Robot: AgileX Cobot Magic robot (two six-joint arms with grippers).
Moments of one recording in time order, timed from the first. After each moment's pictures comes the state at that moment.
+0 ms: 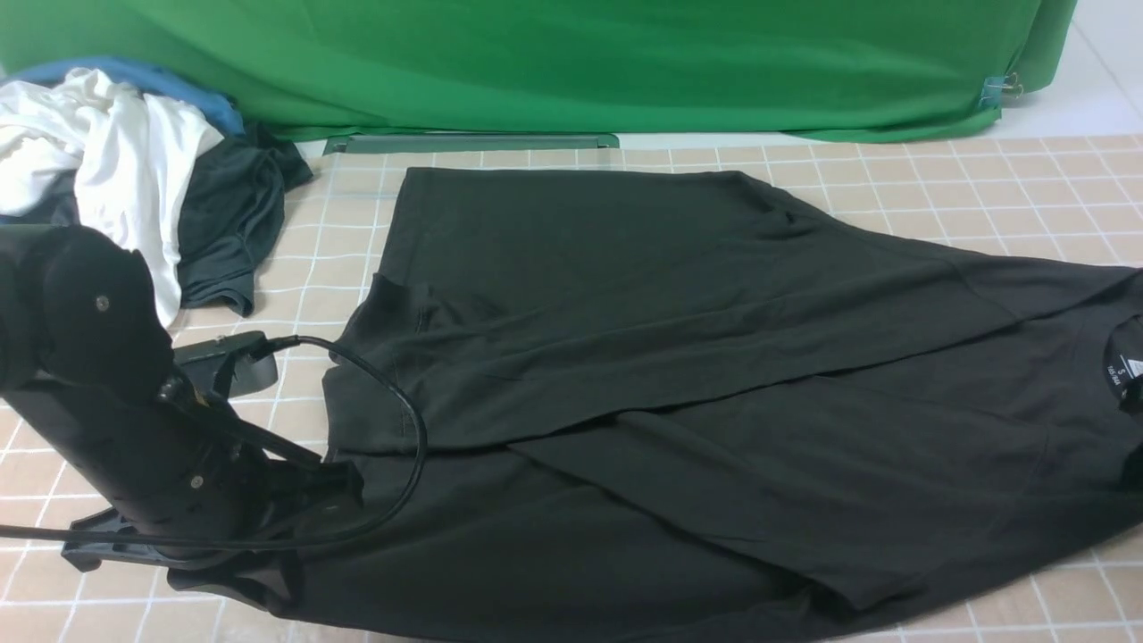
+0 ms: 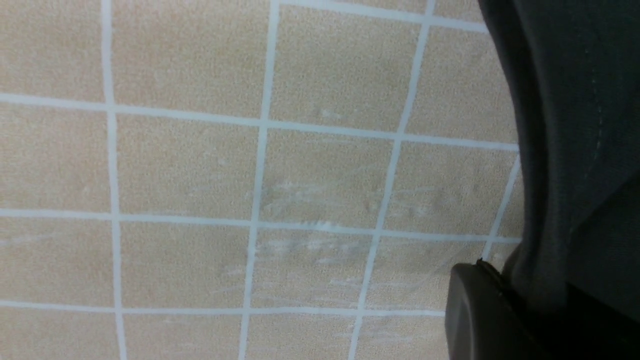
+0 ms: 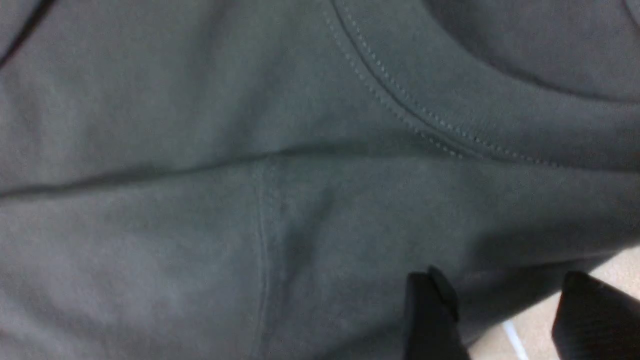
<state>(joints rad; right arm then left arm) -0.32 1.56 -0.76 0.28 0.61 0.07 -0.24 1.42 -0.82 -0.16 1.00 -0.24</state>
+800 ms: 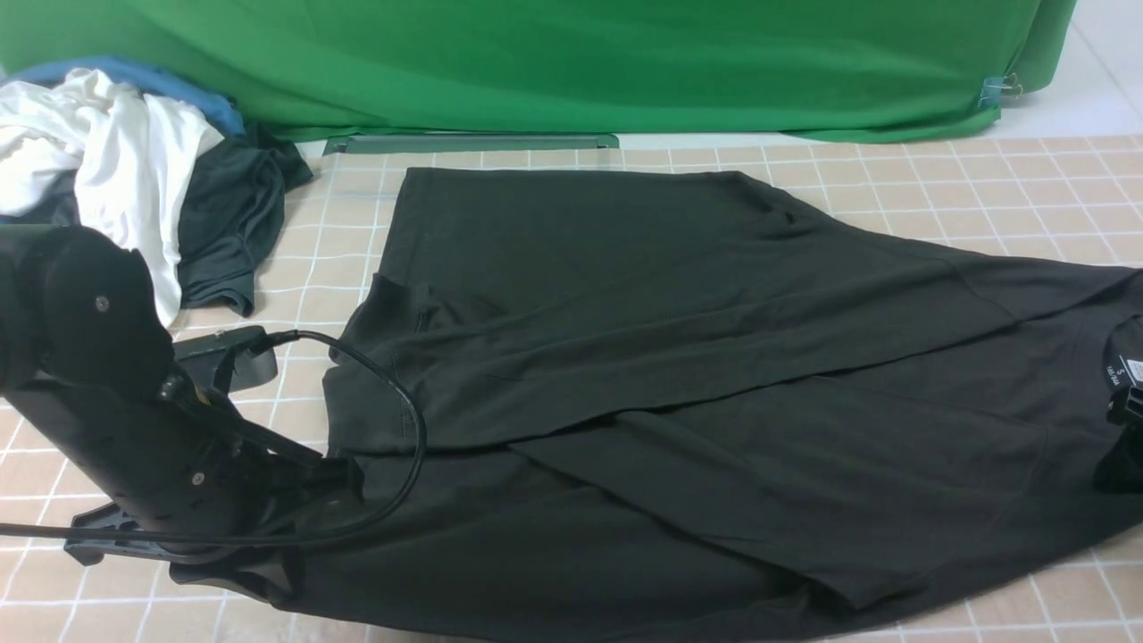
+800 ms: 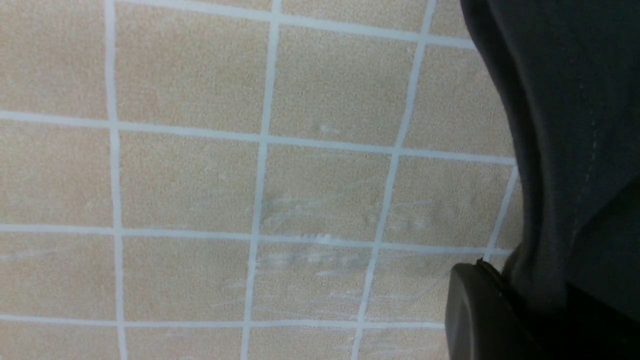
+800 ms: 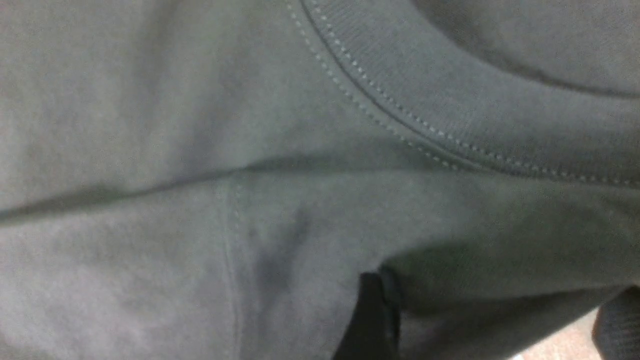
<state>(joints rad) -0.32 1.64 -0.76 0.28 0.58 0.10 -0.24 1.42 -0.82 -0.15 0.98 -0.24</state>
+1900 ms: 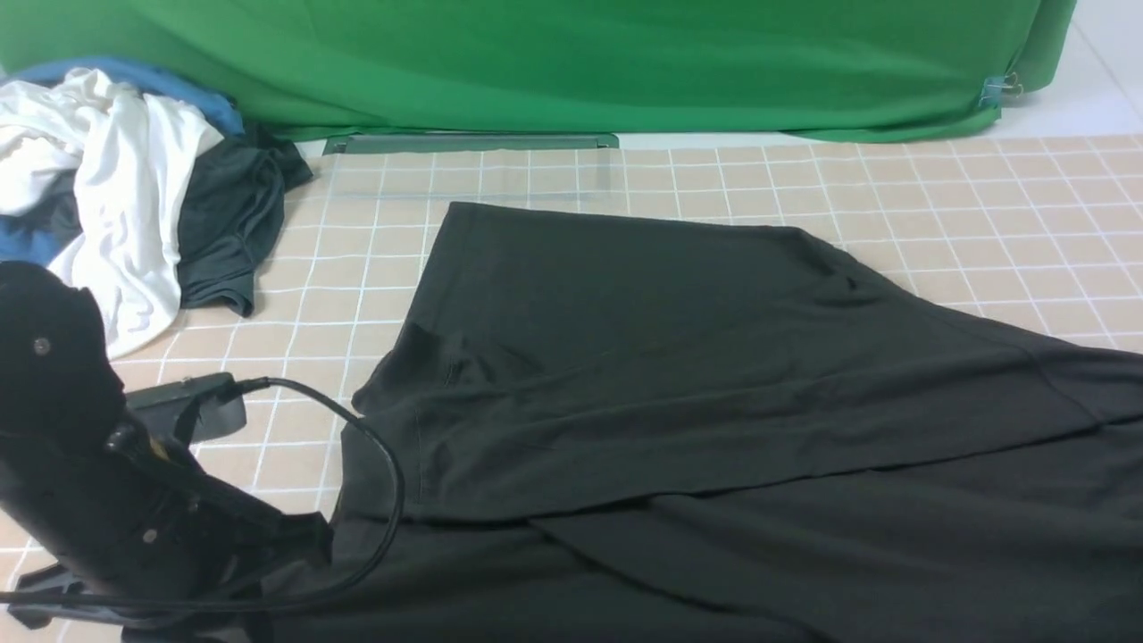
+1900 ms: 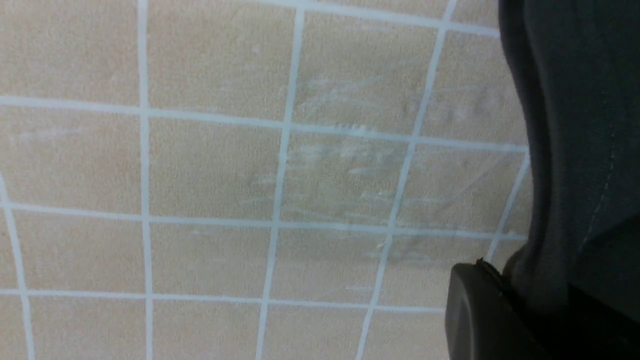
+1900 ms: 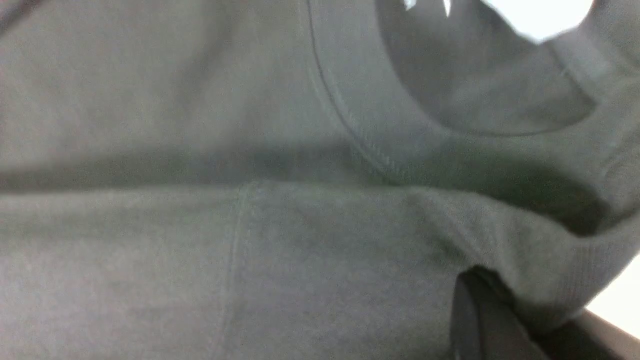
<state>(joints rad) -0.34 1.27 -0.65 -0.07 0.82 0.23 -0.24 1.30 -0.76 -0.16 1.07 -0.25</state>
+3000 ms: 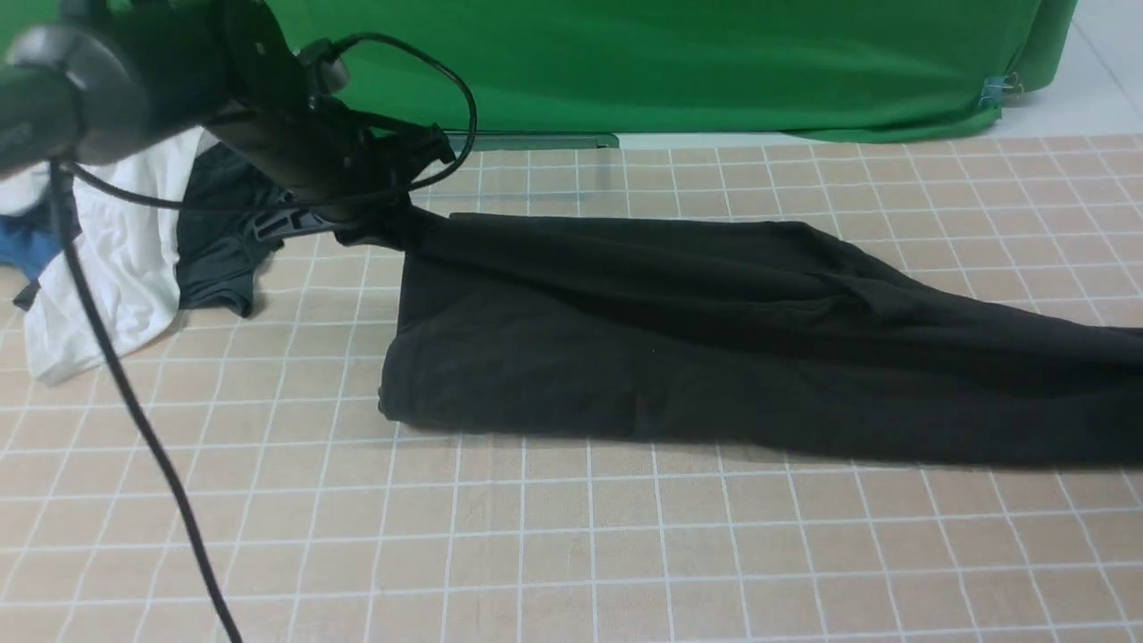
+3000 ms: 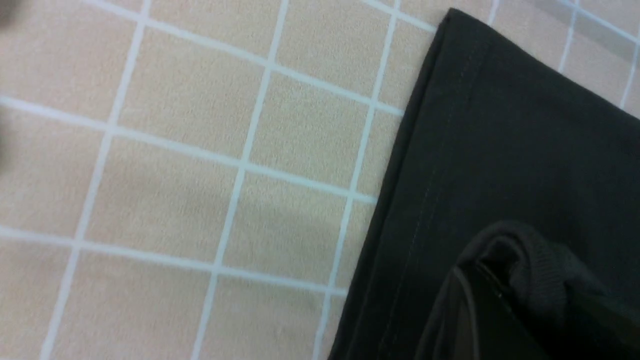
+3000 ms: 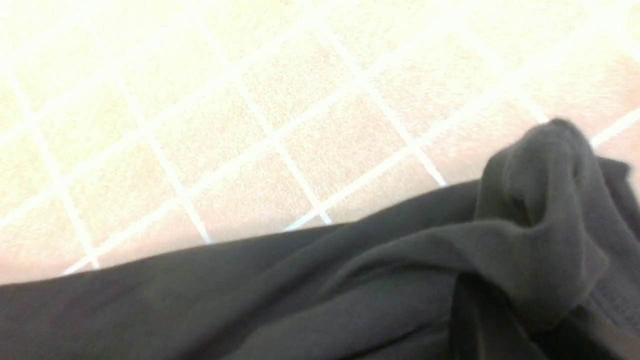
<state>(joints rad) -0.33 1.69 -0.86 -0.06 0.18 0.44 -0.17 2.01 -1.57 -0.22 0.68 -0.32</state>
